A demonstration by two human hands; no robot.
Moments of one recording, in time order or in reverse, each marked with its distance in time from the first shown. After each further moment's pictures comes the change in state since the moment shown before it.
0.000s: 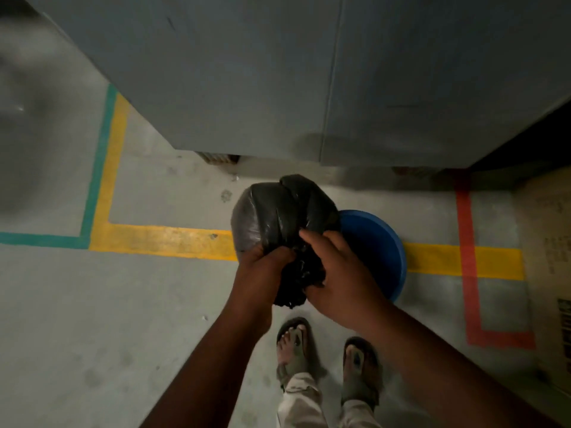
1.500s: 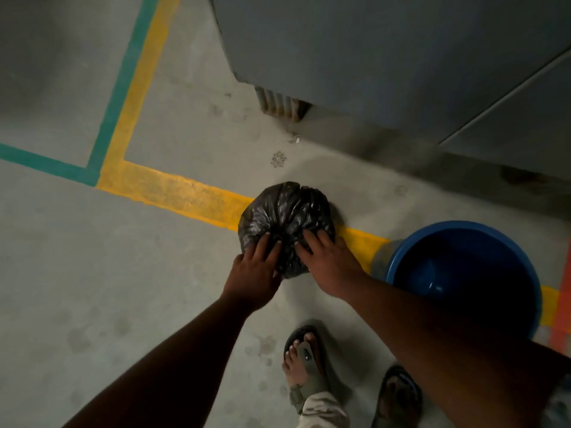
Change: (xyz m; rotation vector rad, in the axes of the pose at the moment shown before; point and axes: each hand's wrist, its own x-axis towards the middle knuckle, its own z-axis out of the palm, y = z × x) left_hand 0.216 -0.217 -0.209 1.519 0.016 0.399; right_hand 0.175 0.103 0.245 -0.978 -0.368 -0.410
